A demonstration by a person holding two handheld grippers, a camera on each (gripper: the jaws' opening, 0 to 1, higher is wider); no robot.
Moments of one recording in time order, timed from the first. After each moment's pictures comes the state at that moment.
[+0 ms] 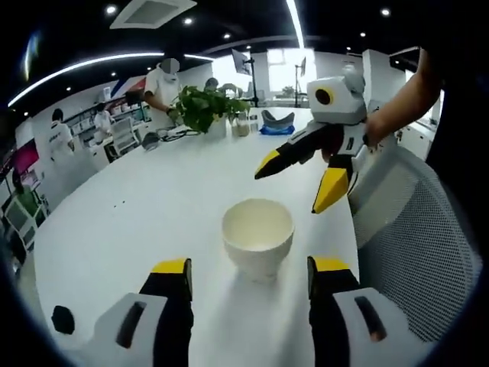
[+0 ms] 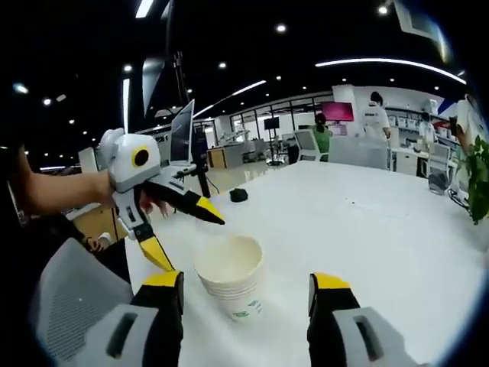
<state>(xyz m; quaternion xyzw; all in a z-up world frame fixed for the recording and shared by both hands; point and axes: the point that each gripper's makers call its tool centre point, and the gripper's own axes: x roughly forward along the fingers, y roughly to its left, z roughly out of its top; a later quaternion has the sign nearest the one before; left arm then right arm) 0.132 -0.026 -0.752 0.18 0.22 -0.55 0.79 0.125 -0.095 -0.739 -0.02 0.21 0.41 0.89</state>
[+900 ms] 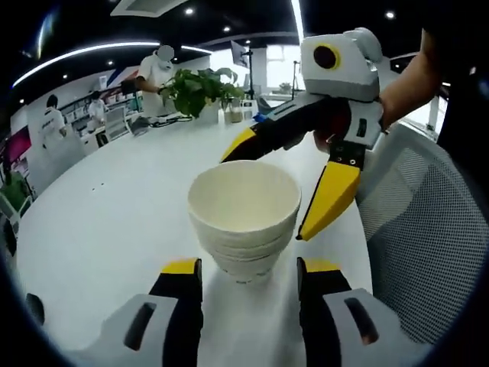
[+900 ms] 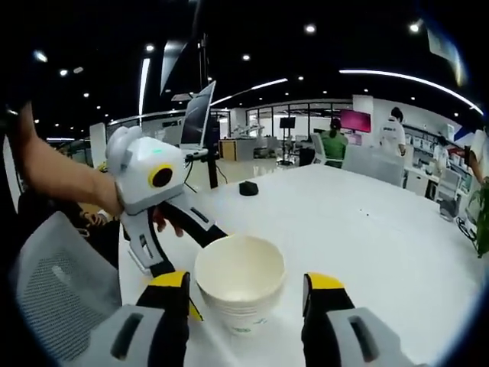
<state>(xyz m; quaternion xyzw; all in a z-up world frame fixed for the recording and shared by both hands) 0.137 -0.053 -0.800 0.16 0.23 -0.56 0.78 0.140 -0.063 -0.760 -0.08 0.20 0.43 0.88</state>
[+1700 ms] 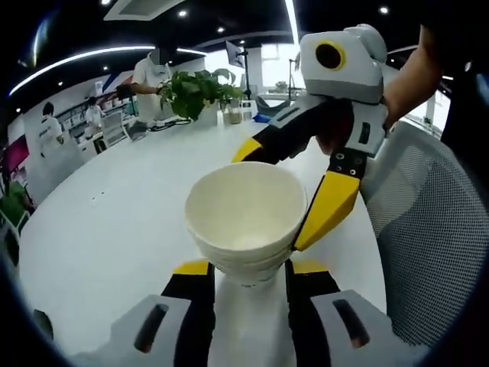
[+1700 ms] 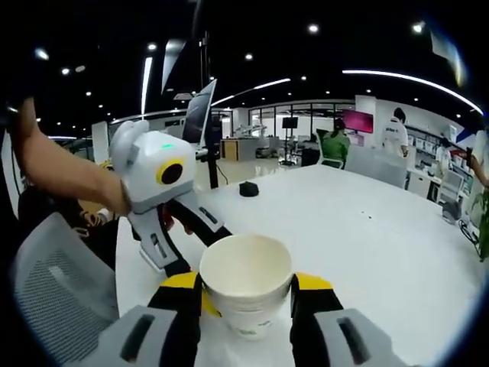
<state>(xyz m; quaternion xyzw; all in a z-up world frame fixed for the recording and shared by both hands) 0.156 -0.059 -0.795 0.18 0.22 -0.56 0.78 0.154 -0.061 -0.757 -0.08 0.19 0.43 0.88</state>
